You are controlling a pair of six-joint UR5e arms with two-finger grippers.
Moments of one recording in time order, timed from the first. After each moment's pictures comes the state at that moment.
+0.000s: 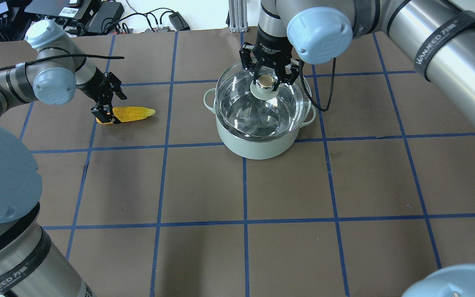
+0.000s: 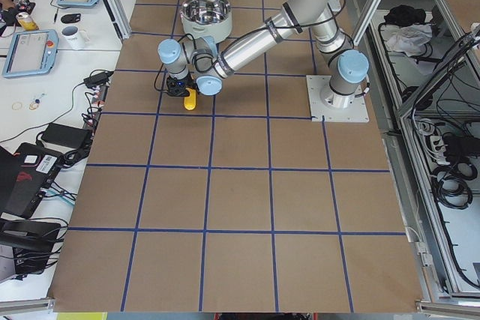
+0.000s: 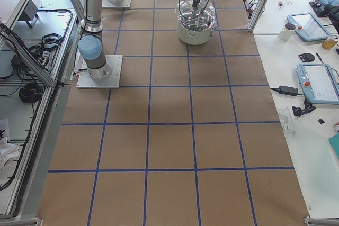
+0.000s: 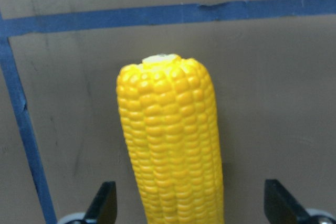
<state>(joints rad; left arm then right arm) -1.30 -2.17 -1.55 -1.09 1.42 -1.25 1.77 -1.25 1.34 -1.69 -1.49 0.55</state>
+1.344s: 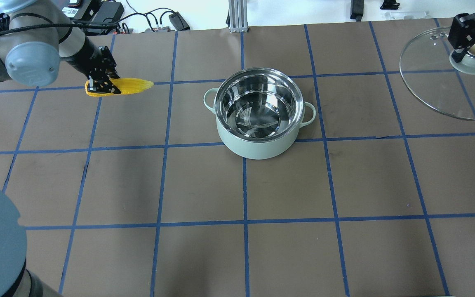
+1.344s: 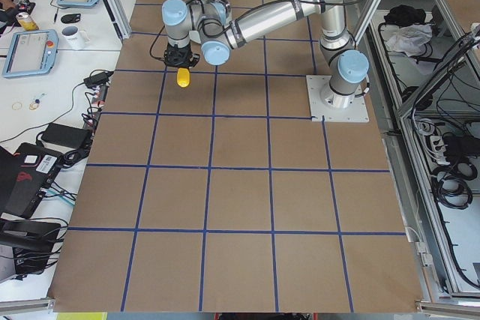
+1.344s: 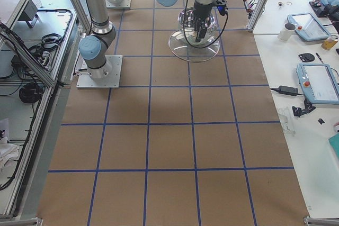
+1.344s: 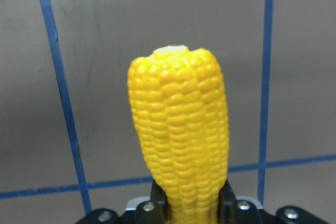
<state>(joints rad) -1.35 -1.98 -1.54 -1.15 1.41 -1.29 1.25 -1.44 1.35 -1.49 -1.68 -0.43</state>
